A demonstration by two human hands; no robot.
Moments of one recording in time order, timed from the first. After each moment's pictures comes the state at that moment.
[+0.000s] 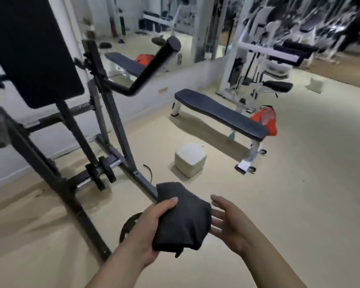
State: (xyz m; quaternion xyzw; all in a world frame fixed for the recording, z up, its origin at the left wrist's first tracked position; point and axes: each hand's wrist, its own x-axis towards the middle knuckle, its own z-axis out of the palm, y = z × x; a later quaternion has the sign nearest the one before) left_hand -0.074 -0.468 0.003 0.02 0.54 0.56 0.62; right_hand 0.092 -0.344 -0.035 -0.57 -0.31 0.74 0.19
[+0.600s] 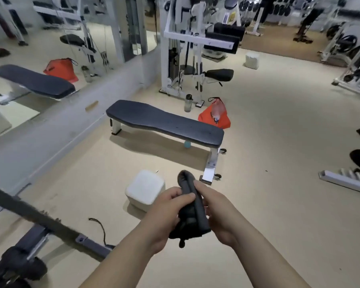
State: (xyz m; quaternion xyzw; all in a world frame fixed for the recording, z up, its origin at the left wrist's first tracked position) left_hand -0.073 0.029 0.008 0.30 0.57 0.39 0.66; right_hand 0.072 0.065 0.004 -0.57 -0.37 0.68 0.27
